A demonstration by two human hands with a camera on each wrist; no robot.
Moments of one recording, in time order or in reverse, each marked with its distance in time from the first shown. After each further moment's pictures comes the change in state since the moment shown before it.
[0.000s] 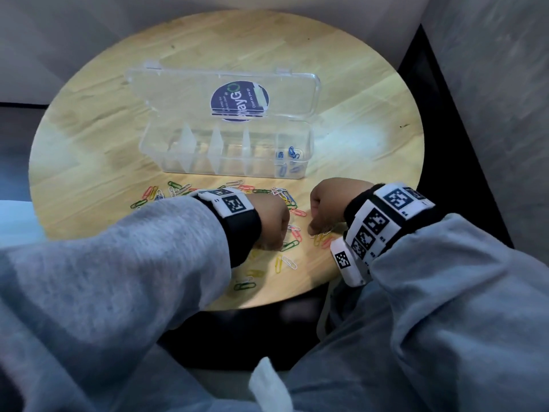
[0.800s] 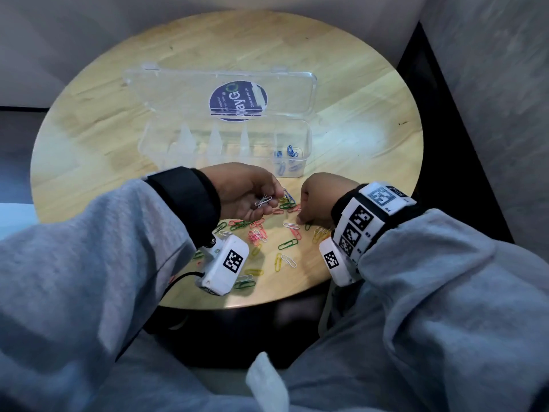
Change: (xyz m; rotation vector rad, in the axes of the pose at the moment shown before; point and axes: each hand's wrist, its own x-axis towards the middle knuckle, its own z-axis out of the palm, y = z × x) left_hand -0.006 -0.032 -0.025 -1.305 -0.134 -0.079; right_hand 0.015 -0.010 0.007 0.004 0.082 -0.035
